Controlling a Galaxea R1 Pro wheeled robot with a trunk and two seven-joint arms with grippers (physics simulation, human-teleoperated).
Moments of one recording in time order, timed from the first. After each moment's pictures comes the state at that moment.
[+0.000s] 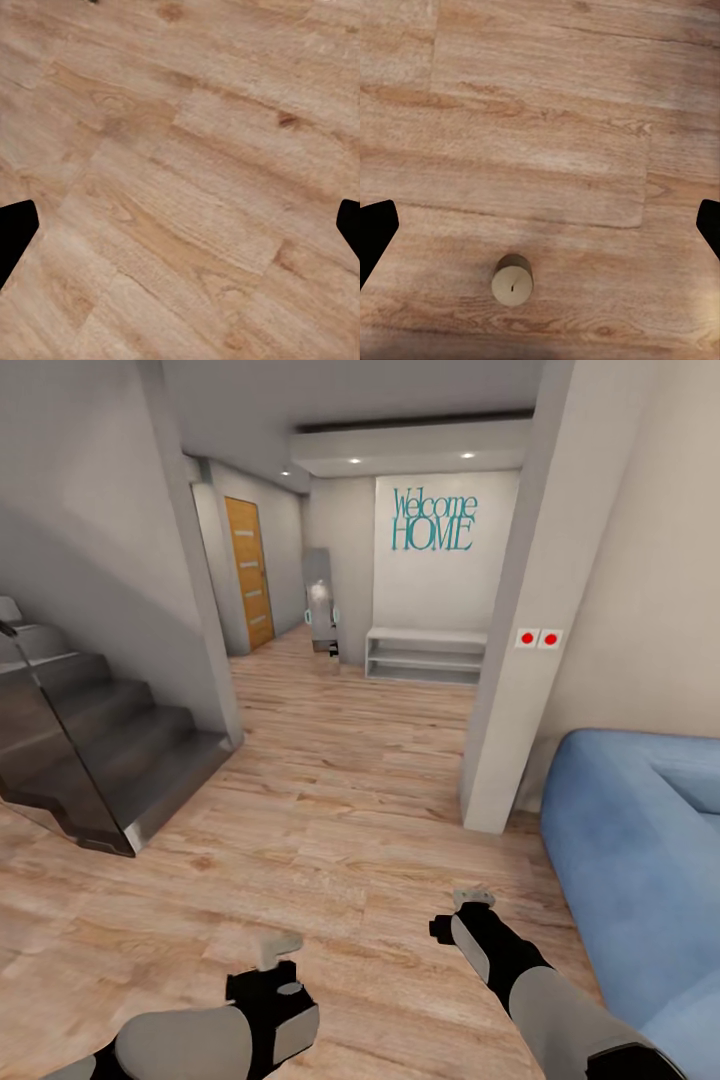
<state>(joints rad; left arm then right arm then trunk) -0.75 -0.17 -2.07 -0.22 2.09 -0.24 0.87 -0.72 0.06 0.18 -0.42 -0.26 0.50 -0.27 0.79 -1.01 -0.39</state>
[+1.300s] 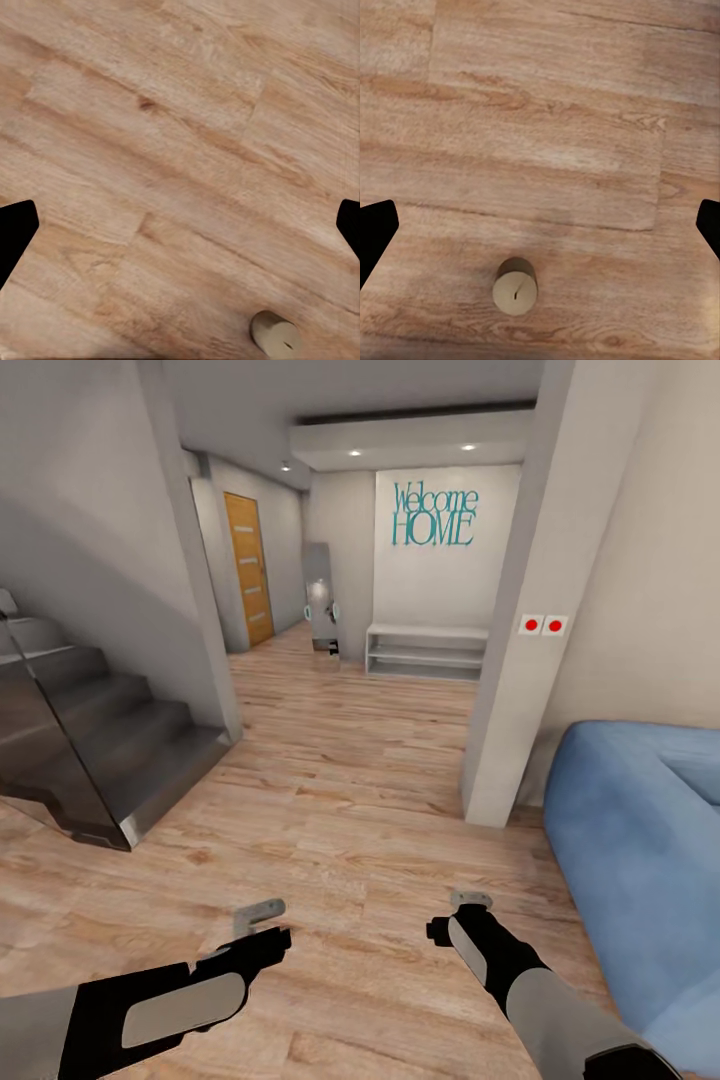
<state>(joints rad) -0.81 0.45 -1.51 -1.38 1.70 -0.17 0.98 -0.72 0.07 0.18 -0.42 -0.26 0.50 -0.27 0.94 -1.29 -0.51</state>
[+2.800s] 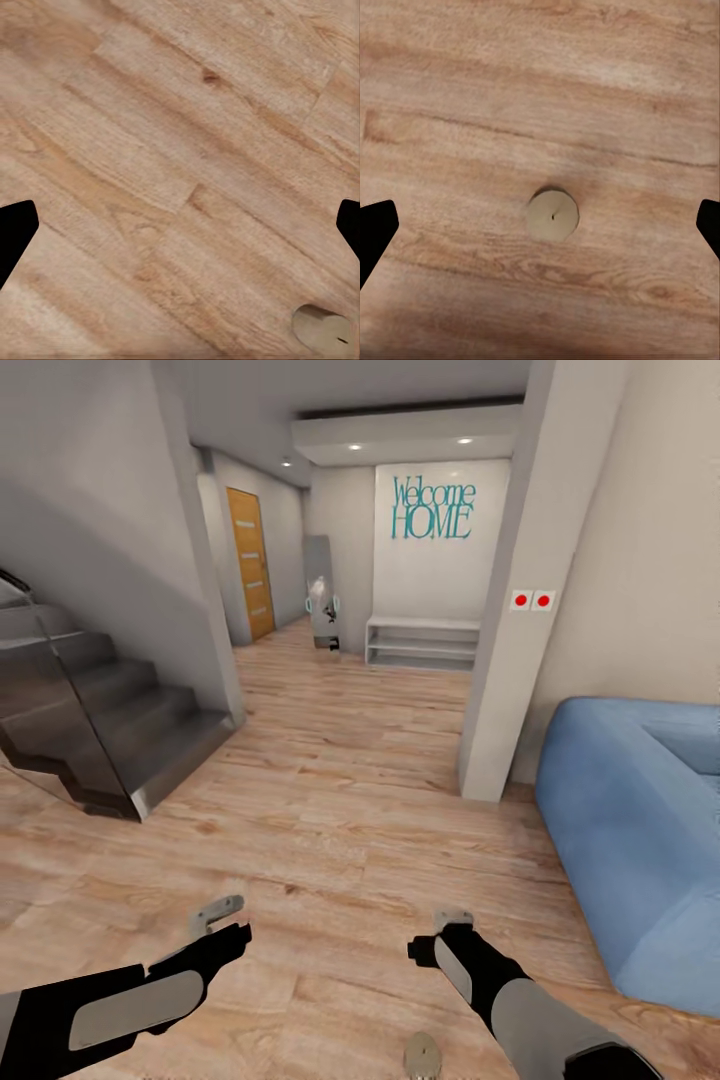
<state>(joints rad) -0.81 0.60 -1.50 -1.44 1.76 -0.27 0.98 -0.72 0.12 0.19 -0.30 -0.25 0.42 -0.19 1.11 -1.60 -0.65</state>
